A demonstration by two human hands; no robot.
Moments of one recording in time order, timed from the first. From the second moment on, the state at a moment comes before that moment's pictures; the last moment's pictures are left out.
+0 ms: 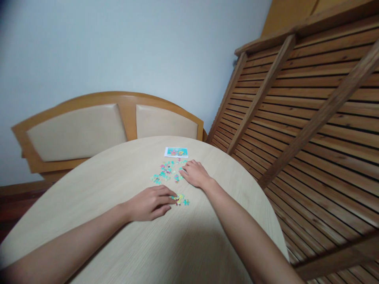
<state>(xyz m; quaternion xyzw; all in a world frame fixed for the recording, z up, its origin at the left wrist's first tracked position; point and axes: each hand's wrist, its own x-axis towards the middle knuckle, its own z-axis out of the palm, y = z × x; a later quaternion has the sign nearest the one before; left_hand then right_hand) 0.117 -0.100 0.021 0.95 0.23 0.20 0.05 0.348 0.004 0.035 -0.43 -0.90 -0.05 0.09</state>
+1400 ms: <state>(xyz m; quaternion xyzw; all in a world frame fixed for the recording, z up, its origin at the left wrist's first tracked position) 0.063 -0.048 0.000 0.82 0.53 0.23 0.00 0.352 -0.047 0.019 -0.35 -0.93 0.10 0.07</state>
